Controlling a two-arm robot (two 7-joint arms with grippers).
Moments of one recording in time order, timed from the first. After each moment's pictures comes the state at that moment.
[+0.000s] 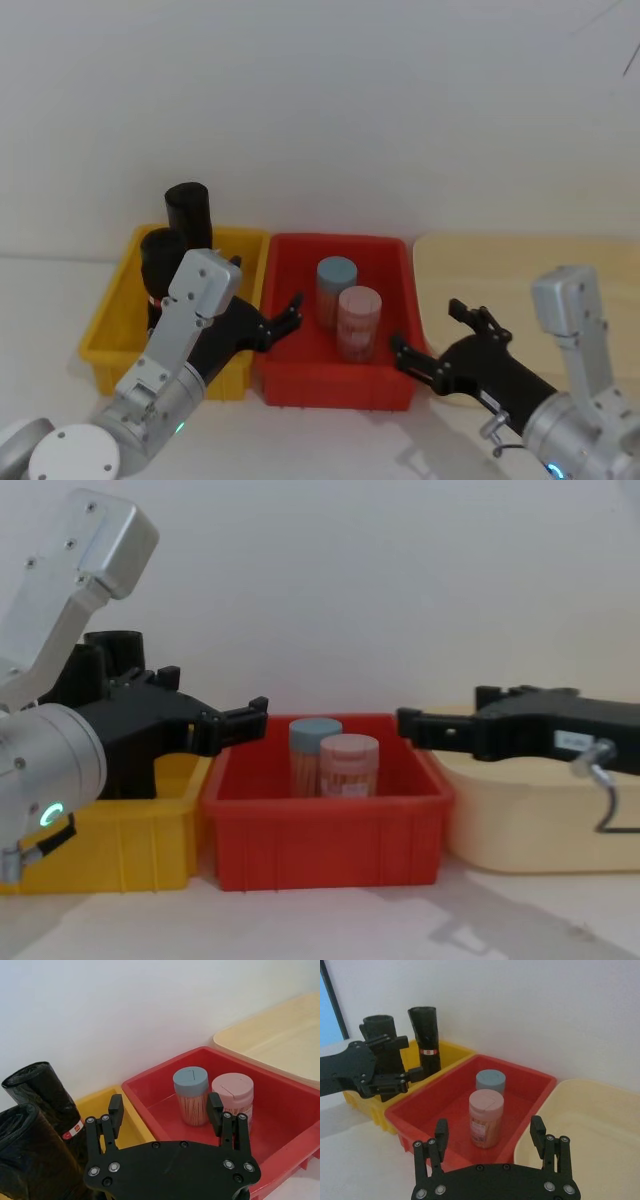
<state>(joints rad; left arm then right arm) -0.24 0.38 0.45 -1.63 -0.20 0.01 -0.01 0.19 0.36 -0.38 -1.70 0.30 0.20 0.31</state>
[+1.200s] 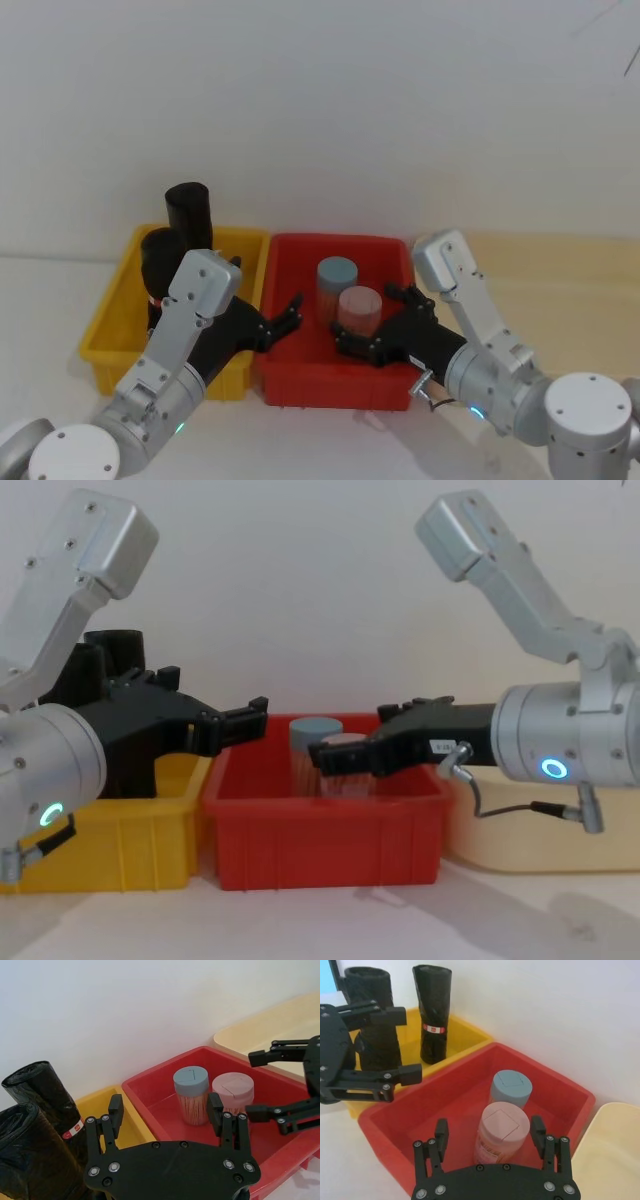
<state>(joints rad) -0.24 0.38 0.45 -1.63 -0.20 0.01 -0.01 0.46 0.25 -0.53 -1.42 0.14 0.26 0.36</state>
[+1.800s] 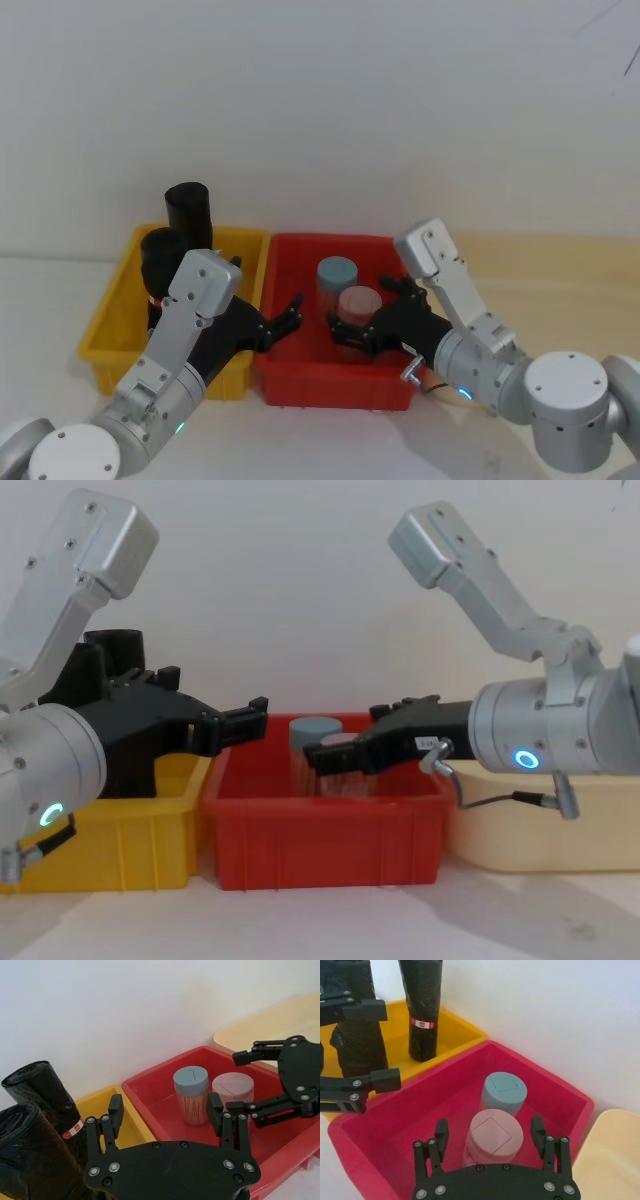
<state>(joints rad) -0.24 0.38 0.45 -1.63 -0.20 0.01 -0.01 0.53 0.20 -0.54 -1.31 0.10 0.26 0.36</state>
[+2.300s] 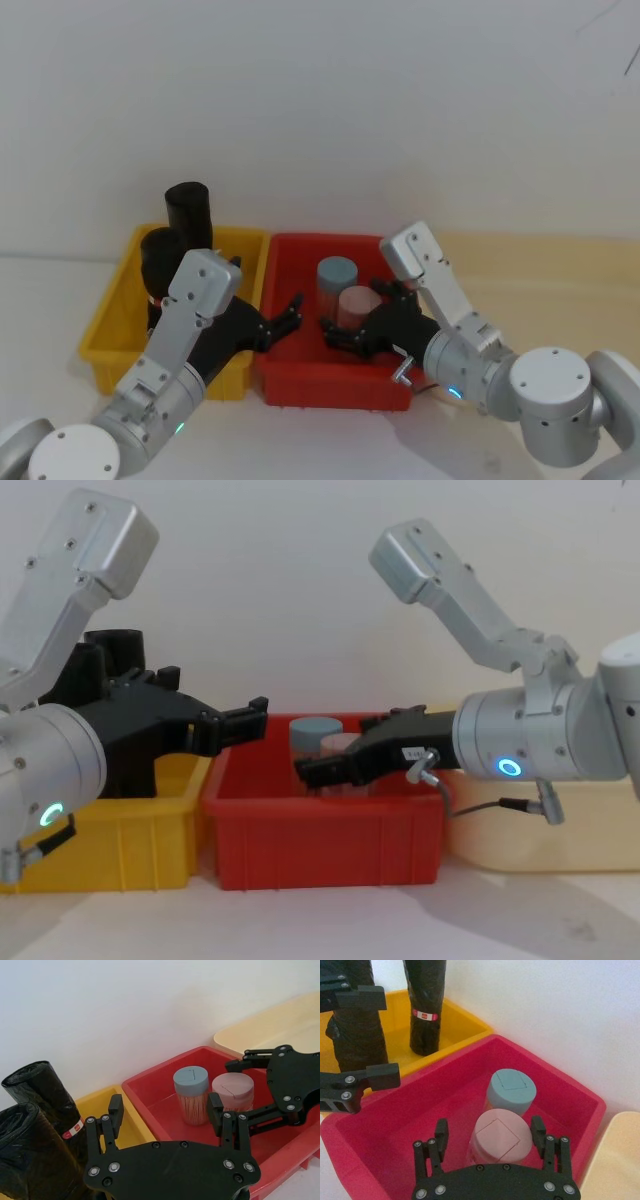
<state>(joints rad) -0.24 0.38 0.45 -1.63 -0.20 0.01 -0.01 0.56 0.18 -0.56 -1.26 0.07 0.25 0.37</state>
